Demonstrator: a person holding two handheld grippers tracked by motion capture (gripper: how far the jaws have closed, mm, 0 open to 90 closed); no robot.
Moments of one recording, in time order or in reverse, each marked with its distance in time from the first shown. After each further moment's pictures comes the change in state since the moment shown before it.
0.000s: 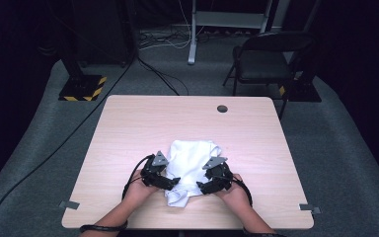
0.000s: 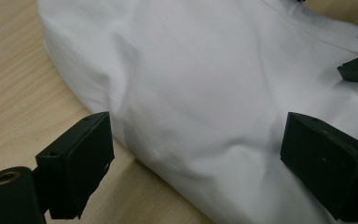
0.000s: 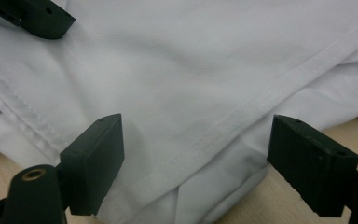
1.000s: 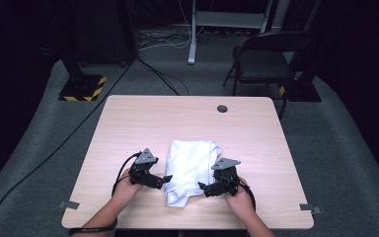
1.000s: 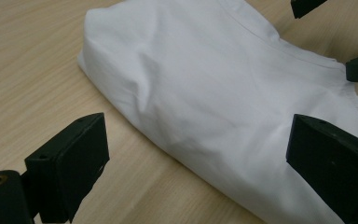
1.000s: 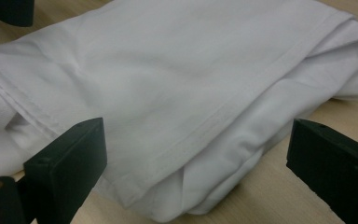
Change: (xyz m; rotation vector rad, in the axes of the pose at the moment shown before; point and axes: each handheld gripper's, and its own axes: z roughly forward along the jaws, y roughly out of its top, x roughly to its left) left arm 0.017 -0.008 -0.033 -0.094 -0.046 -0.023; right arm -0.002 -0.014 -0.020 -0.130 0.027 0.143
